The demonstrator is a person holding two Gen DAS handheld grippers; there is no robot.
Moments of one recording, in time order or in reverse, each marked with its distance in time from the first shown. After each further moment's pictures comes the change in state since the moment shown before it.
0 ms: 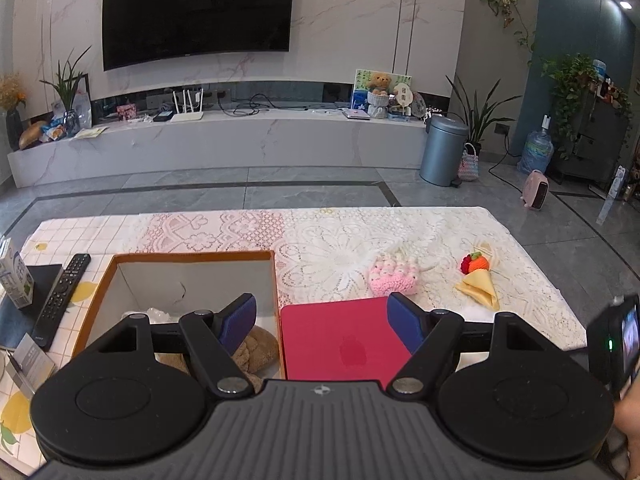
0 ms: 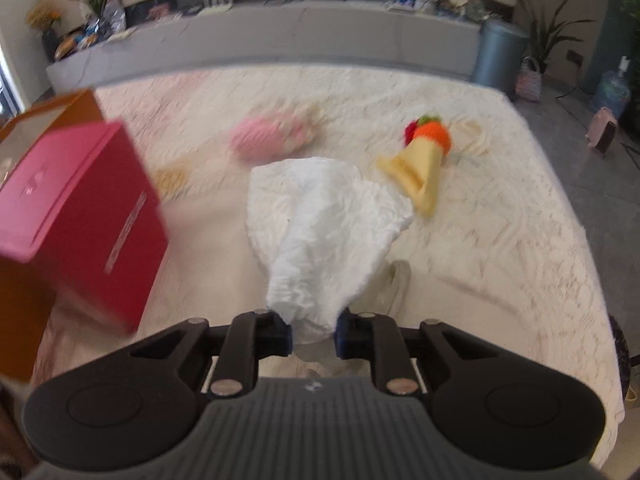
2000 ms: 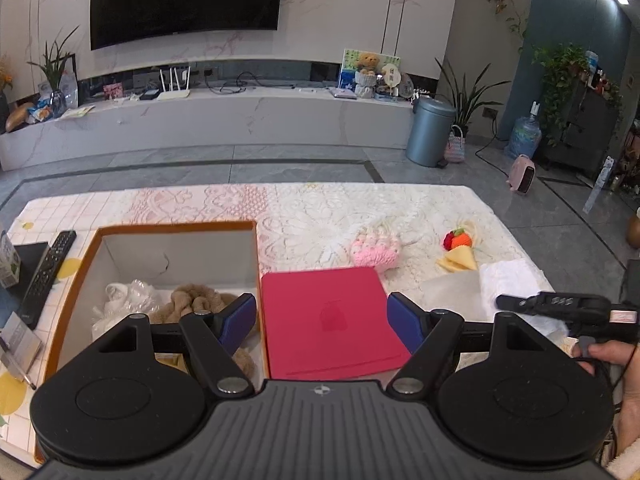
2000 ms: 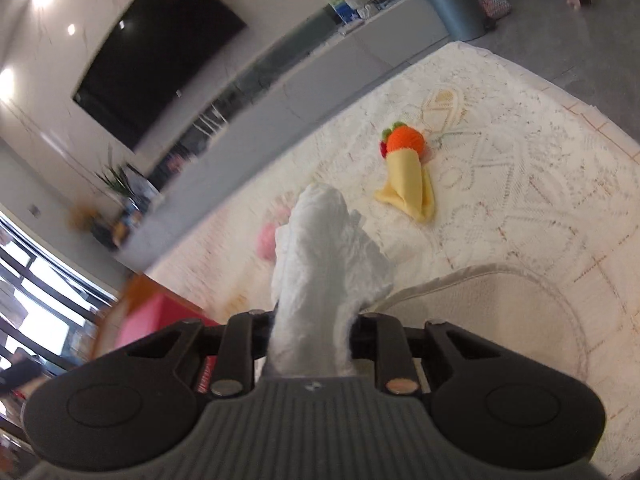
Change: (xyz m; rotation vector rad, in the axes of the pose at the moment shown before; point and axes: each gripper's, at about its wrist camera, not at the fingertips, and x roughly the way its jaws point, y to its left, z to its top) left arm -0.009 -0.006 -0.007 0.000 0.054 -0.045; right arm -0.018 -0.104 -0.012 0.599 -0.237 0.391
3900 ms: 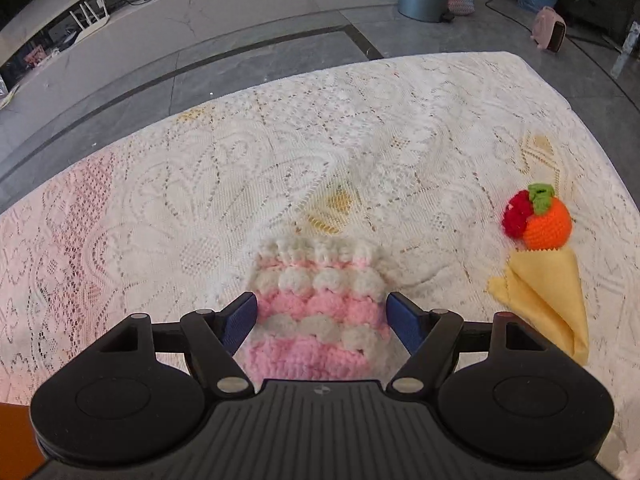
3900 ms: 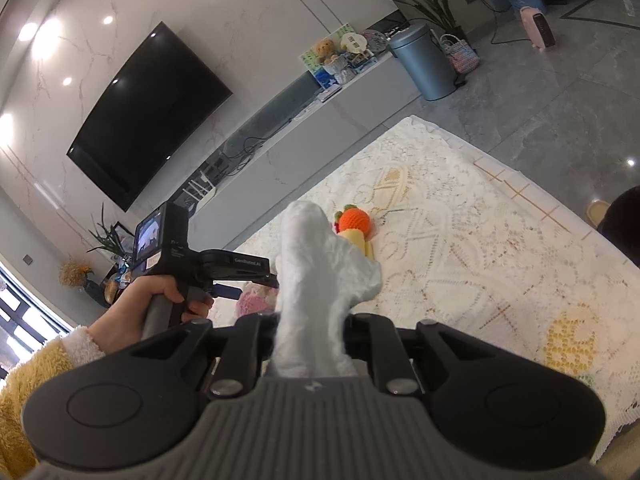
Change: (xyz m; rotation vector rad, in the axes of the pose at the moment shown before) left arm 0.340 -0.109 0.059 0.193 0.422 0.074; right arm -0.070 -0.031 0.015 0.009 -0.181 -0.060
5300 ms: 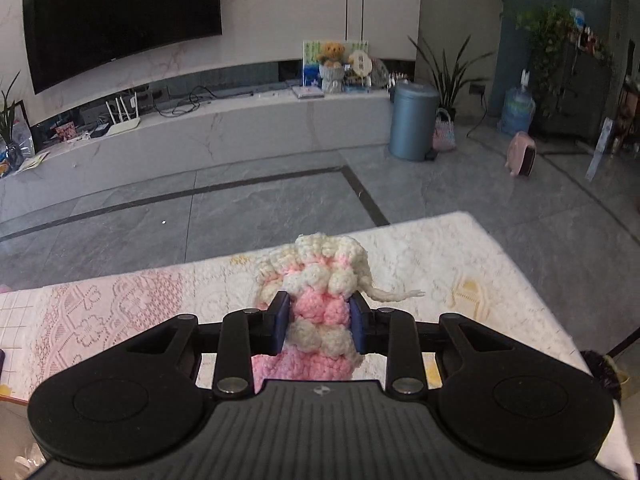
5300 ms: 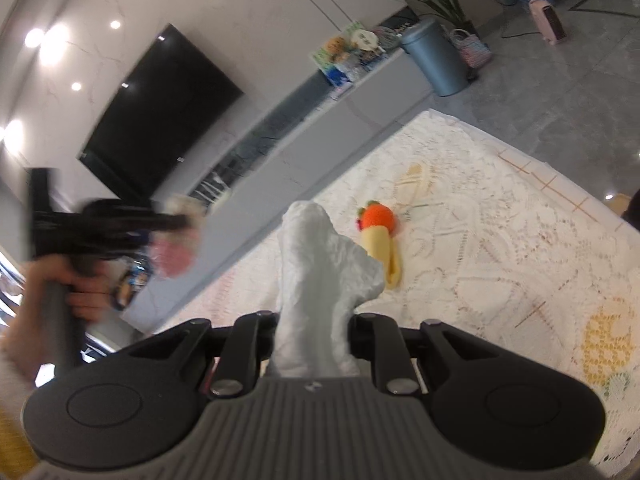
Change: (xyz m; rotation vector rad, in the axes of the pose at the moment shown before) left arm -0.177 0.032 -0.004 -0.078 -0.406 -0.045; right arm 0.021 0.011 0.000 0.010 -0.003 0.026
